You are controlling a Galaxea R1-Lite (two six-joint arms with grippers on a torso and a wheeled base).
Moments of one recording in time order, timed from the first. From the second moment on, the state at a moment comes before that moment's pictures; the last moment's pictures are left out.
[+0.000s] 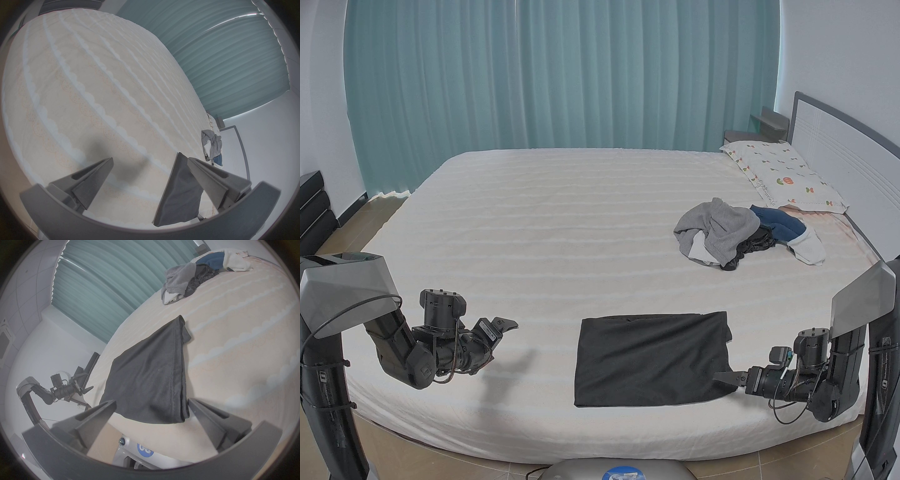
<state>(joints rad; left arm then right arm) -0.17 2.21 -0.64 -0.91 -0.18 -0.97 0.11 2.40 -0.24 -1.53 0.51 0.46</state>
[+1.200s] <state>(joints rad) -0.17 2.21 -0.64 -0.91 -0.18 -0.98 0.02 2.40 -0.16 -1.48 0.51 0.15</state>
